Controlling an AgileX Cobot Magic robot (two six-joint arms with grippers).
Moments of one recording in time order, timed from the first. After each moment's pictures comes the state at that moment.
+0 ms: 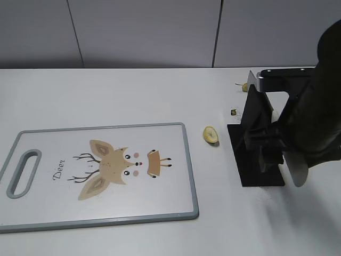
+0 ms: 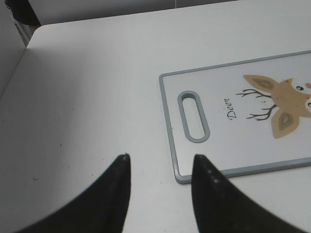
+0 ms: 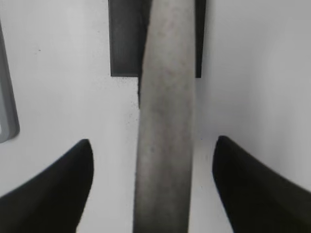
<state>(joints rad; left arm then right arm) -0.04 -0.01 -0.48 -0.05 1.09 0.12 0.52 1.55 -0.92 -0.06 0.84 0.58</state>
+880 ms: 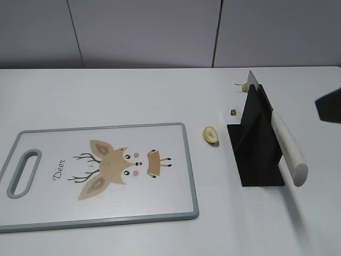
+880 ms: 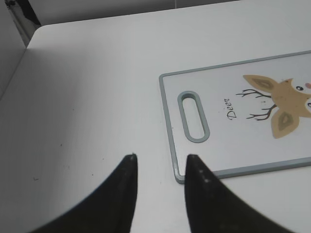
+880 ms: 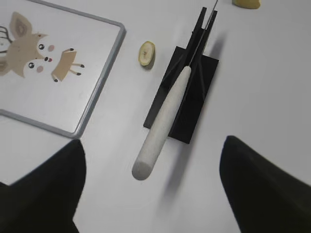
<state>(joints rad) -0.04 -0.01 -0.48 -0.05 1.09 0.12 0.52 0.90 -0.85 -0.01 0.84 0.16</state>
